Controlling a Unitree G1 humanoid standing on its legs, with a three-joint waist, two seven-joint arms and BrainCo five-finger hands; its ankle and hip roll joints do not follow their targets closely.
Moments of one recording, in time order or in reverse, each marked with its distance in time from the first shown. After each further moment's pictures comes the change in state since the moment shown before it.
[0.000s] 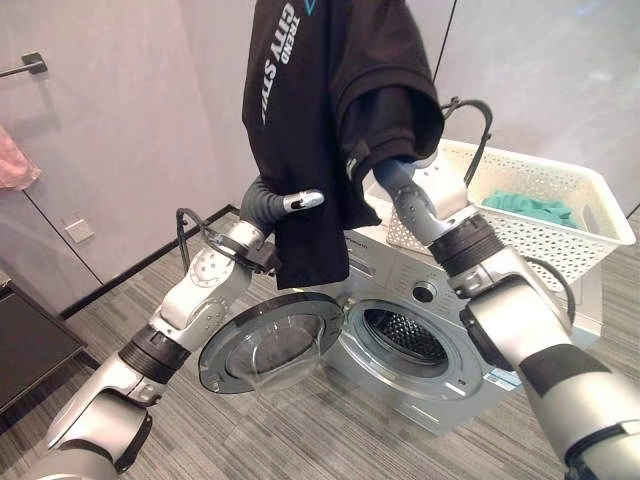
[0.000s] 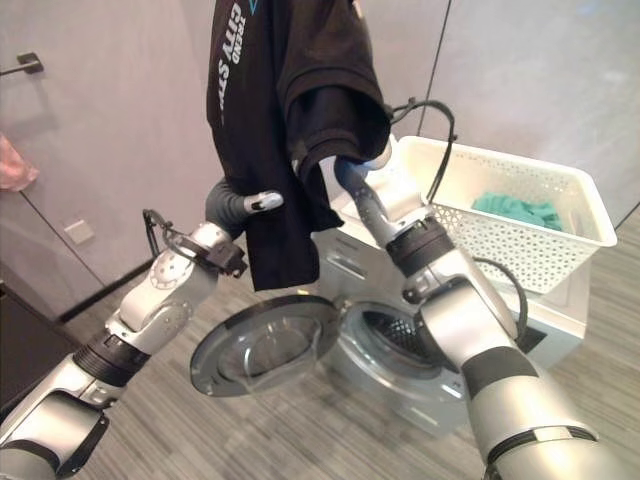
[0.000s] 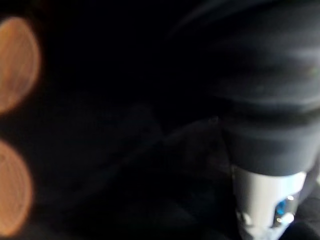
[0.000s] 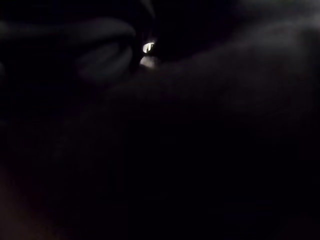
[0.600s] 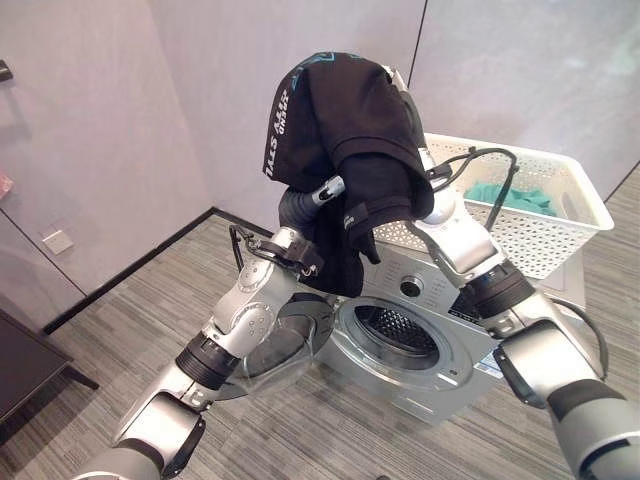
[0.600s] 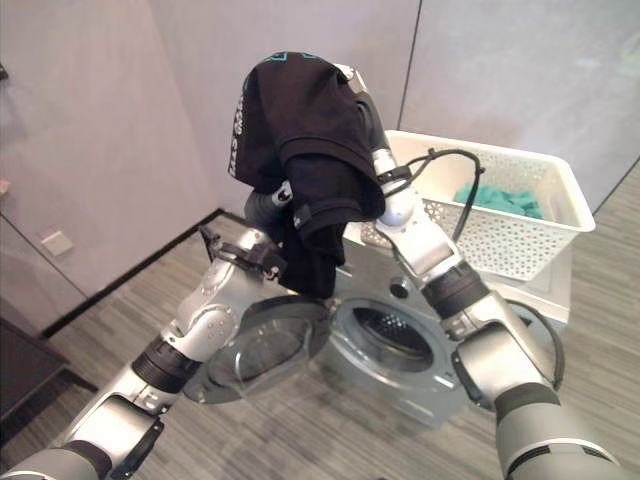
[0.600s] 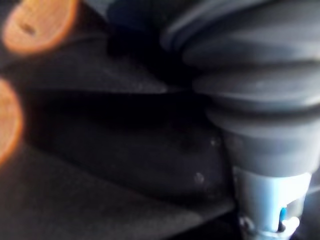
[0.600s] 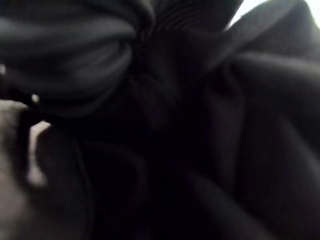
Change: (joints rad) left arm 0.017 -0.278 0.026 -0.007 -0.117 0.019 0.078; right arm 0.193 -0.214 0.036 -0.181 -0.446 0.069 0.091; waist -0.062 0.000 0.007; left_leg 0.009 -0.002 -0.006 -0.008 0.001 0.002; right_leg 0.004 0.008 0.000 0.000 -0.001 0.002
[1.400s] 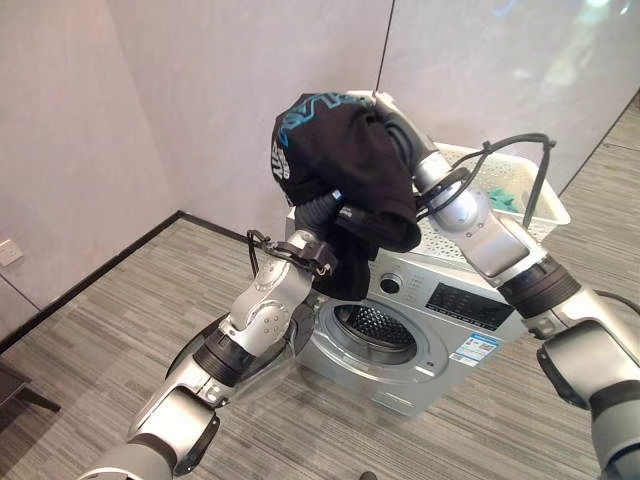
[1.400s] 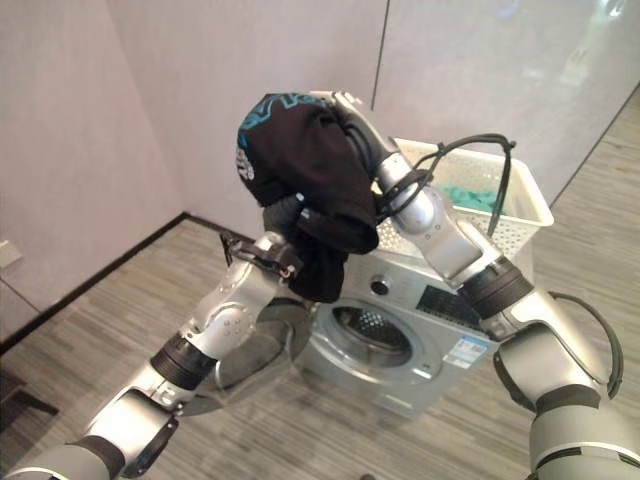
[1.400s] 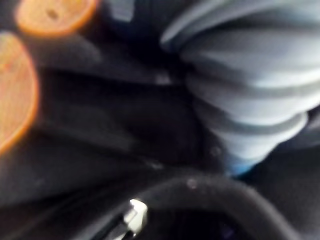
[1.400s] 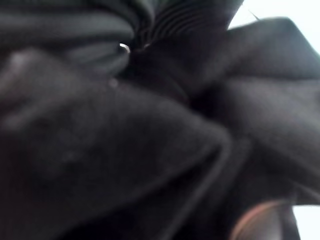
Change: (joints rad) left arm -0.031 -0.074 -0.040 0.080 -0.039 0.017 0.025; right arm 0.005 -0.208 0.111 -0.067 -0.261 -0.016 0.115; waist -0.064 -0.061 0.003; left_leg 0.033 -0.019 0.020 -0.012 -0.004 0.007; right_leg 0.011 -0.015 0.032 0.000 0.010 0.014
